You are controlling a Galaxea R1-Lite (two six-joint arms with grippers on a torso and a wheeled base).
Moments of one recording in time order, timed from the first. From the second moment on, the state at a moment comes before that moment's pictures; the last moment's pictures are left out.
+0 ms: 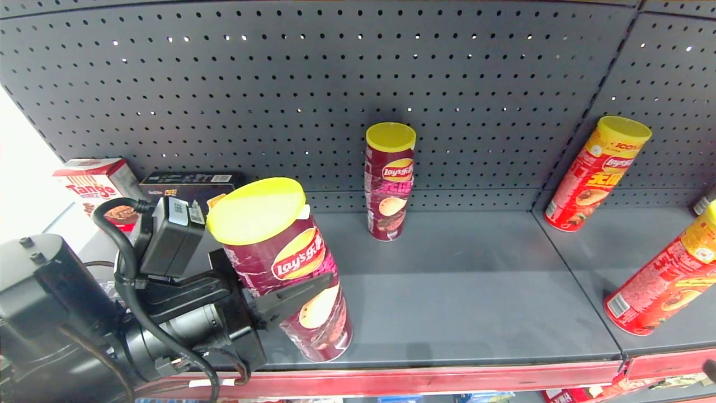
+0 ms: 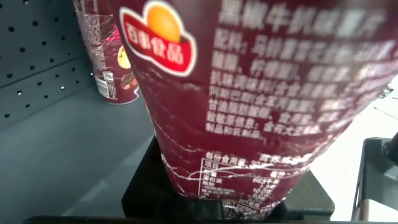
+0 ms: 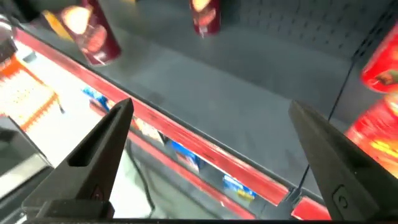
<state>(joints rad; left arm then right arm) -0.53 1.50 -0.35 -1.20 -0.45 -0.03 0.42 0.71 -0.55 0.00 0.21 -0.07</state>
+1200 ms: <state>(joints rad) -0.48 1.46 -0.32 -1.20 -0.45 -0.03 0.54 1.54 -0.86 -0.58 0.22 -0.04</state>
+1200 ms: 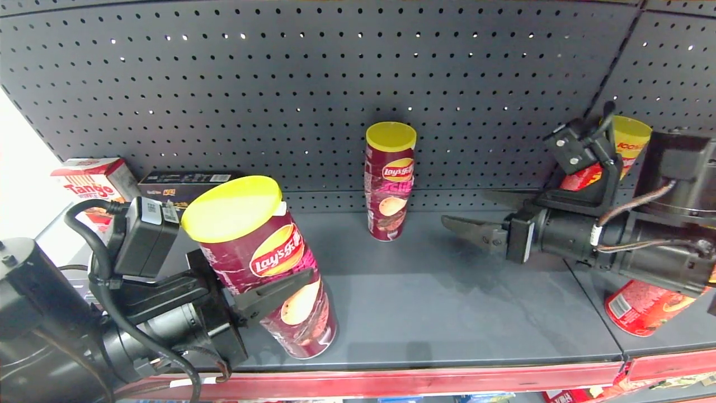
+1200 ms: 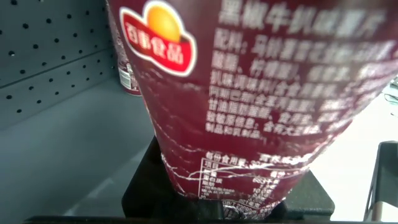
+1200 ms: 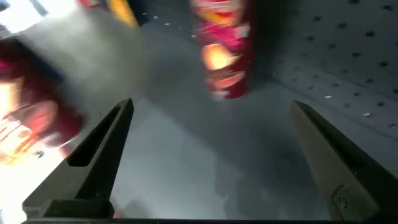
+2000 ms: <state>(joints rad) -0.49 1.46 -0.32 -1.20 -0.48 -0.03 0.40 1.81 -1.09 -0.70 0.61 -0.19</state>
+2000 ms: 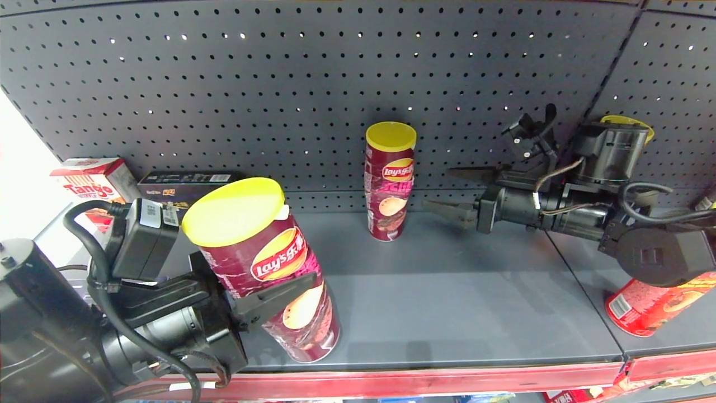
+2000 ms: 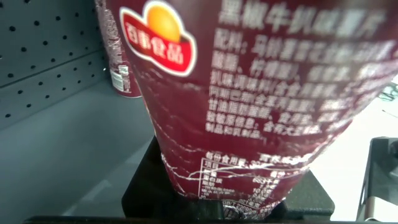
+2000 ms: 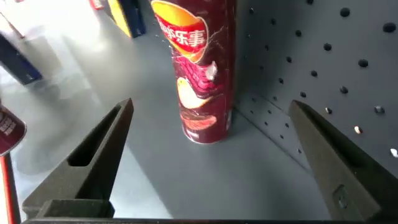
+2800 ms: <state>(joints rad) -0.48 1.46 -0.32 -1.21 -0.50 -0.06 0.40 2.03 -1.32 -0.72 0.68 -0.24</state>
